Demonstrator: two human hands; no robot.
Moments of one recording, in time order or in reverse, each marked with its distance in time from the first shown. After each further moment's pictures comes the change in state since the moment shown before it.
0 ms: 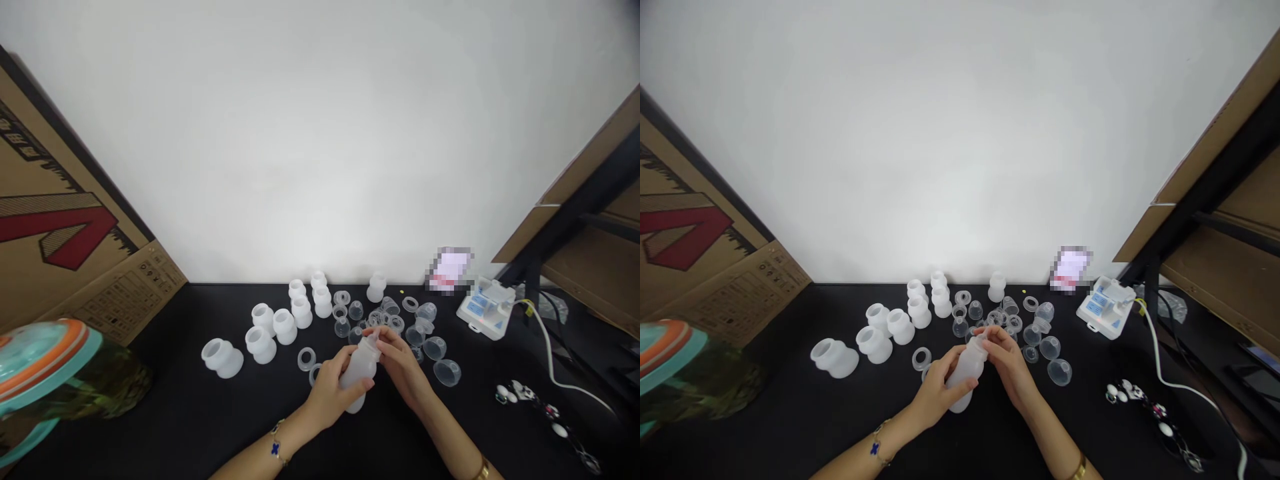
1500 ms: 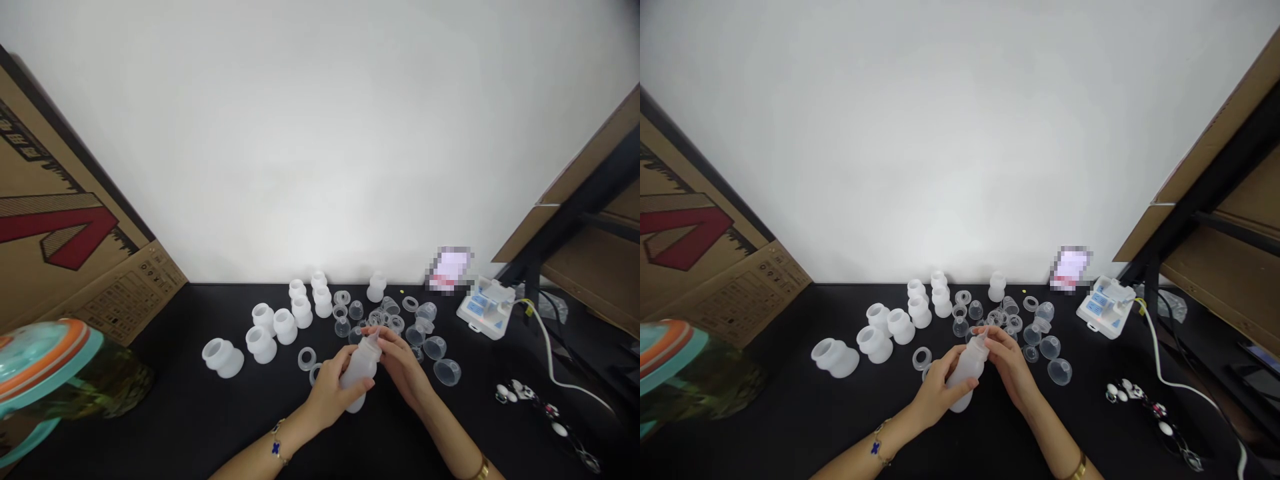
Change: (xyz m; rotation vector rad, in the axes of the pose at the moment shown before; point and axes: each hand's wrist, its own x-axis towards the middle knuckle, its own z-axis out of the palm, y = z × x) left_hand 0.000 0.001 0.000 0.042 0.004 -0.005; right_hand -0.001 -0.003 0.001 -0.026 0.000 0.013
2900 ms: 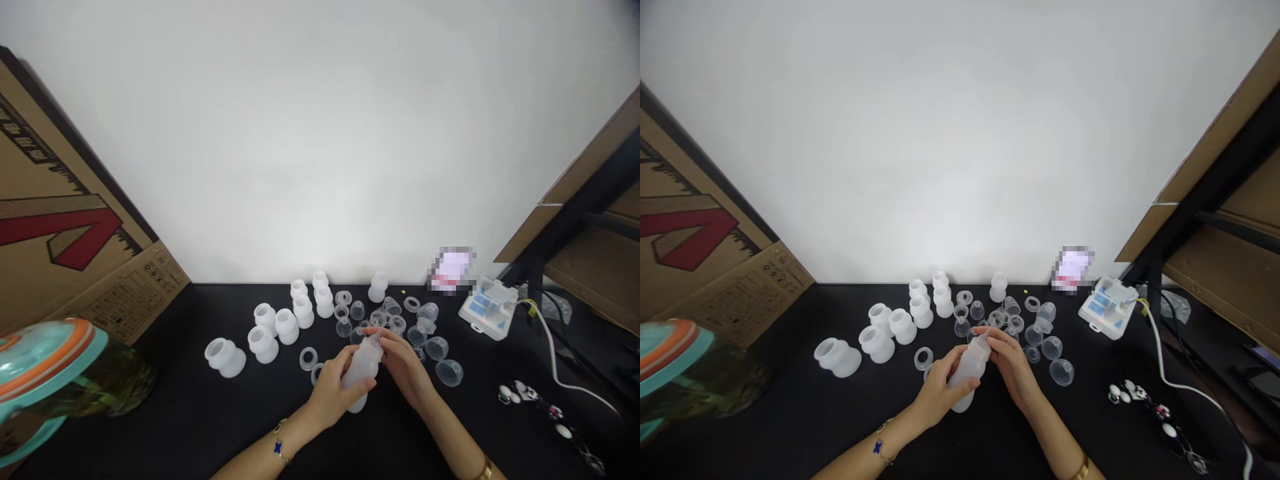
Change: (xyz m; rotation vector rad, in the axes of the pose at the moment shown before) left_hand 0.000 0.004 -0.001 -0.035 -0.005 -0.001; right_hand 0.001 -0.001 0.000 -0.024 0.015 0.017
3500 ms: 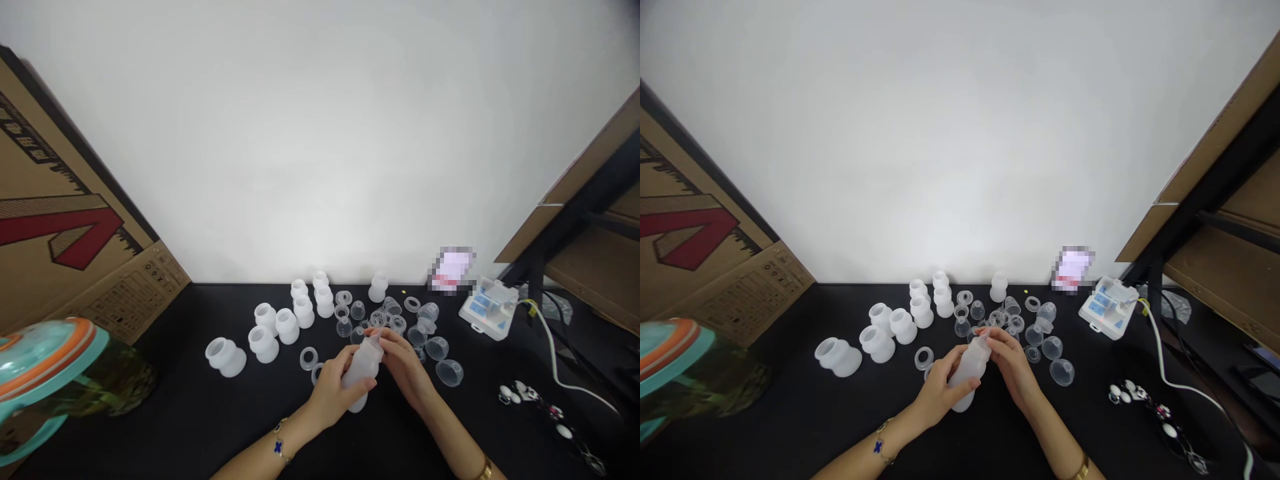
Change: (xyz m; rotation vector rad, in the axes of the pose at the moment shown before) left_hand 0.000 0.000 0.000 0.018 0.006 0.010; right_hand 0.000 0.004 -0.002 0.024 -0.002 -0.020
